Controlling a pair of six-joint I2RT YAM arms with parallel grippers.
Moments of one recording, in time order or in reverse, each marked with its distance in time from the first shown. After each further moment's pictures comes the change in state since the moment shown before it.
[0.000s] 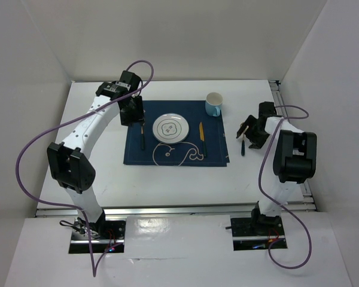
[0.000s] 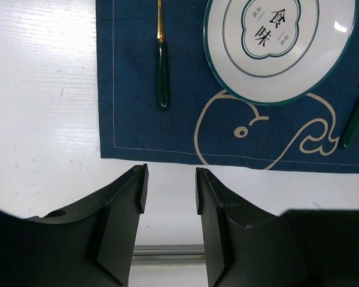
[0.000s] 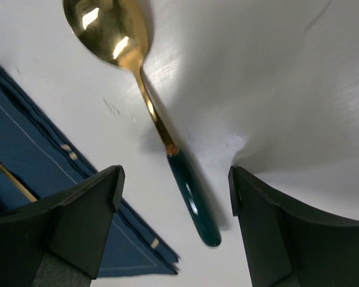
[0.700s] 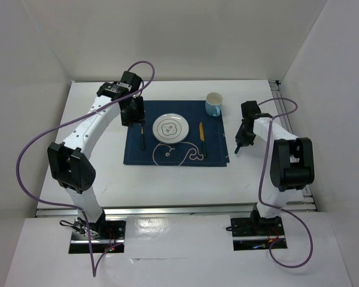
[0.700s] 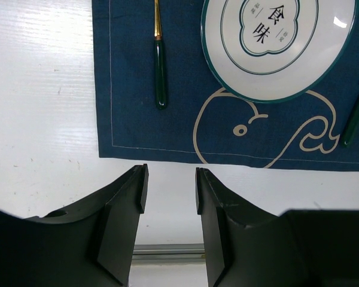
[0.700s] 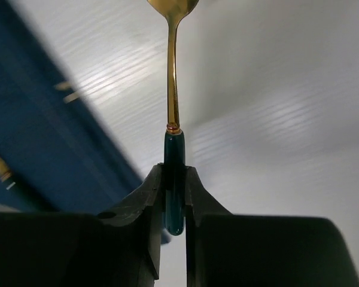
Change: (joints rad) left arm -0.008 0.000 -0.003 0.000 0.000 0.000; right arm 0.200 -0.084 -0.026 -0.137 0.296 -0.002
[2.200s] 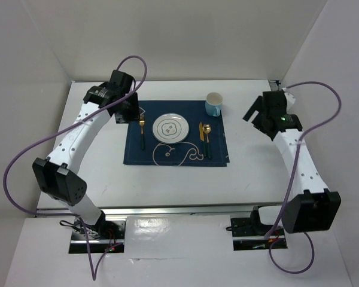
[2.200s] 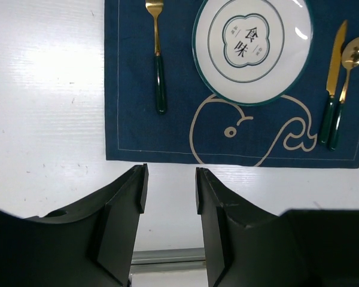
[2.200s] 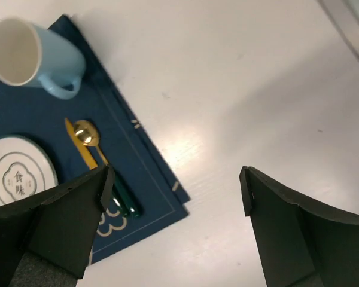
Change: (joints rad) left arm 0.000 -0.130 -0.042 0.031 -0.018 0.020; right arm 0.034 -0.425 0.117 -0.141 0.109 0.059
